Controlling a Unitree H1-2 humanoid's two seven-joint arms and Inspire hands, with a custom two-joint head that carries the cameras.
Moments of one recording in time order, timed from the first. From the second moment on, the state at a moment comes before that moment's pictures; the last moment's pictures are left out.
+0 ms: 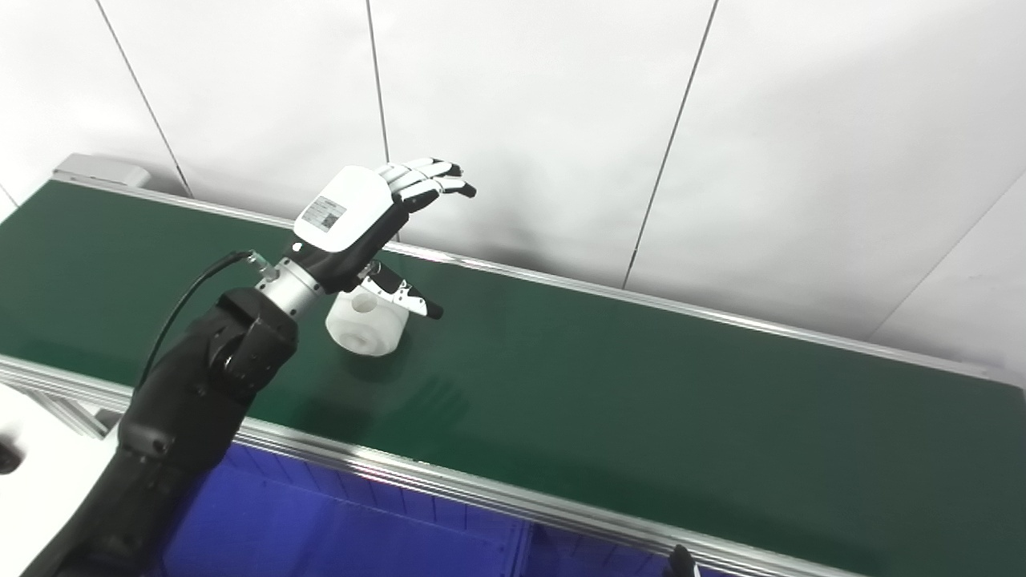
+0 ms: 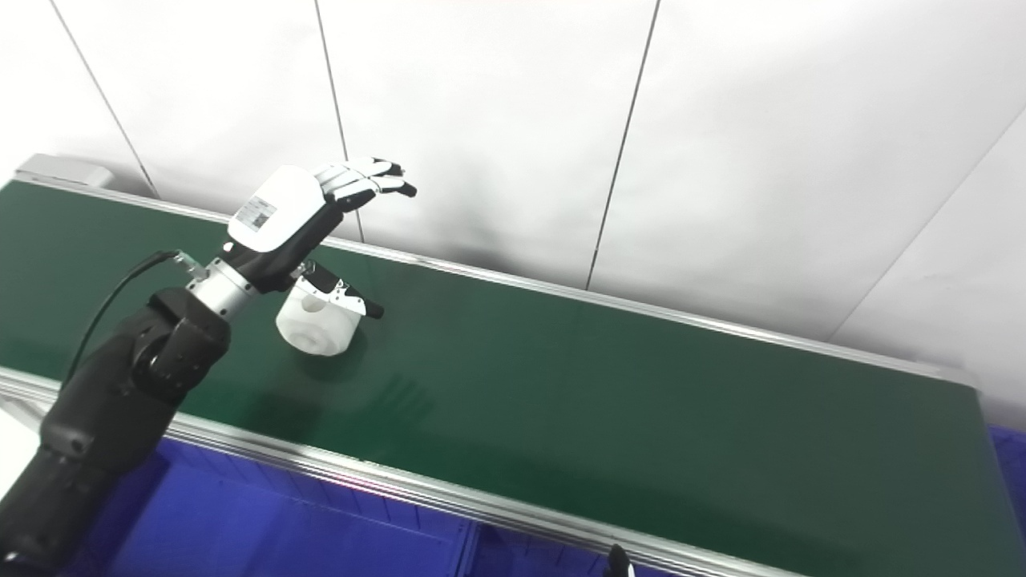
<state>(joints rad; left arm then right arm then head) -0.33 0.47 -0.09 0.17 0.80 -0.42 0.00 0.57 -0.08 0.42 0.00 -0.10 -0.44 -0.17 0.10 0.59</state>
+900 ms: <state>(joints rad) -0.42 0.54 -0.30 0.22 0.83 -0.04 -0.47 0.58 -0.08 0.43 -0.01 -0.12 -0.44 -0.17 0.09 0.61</state>
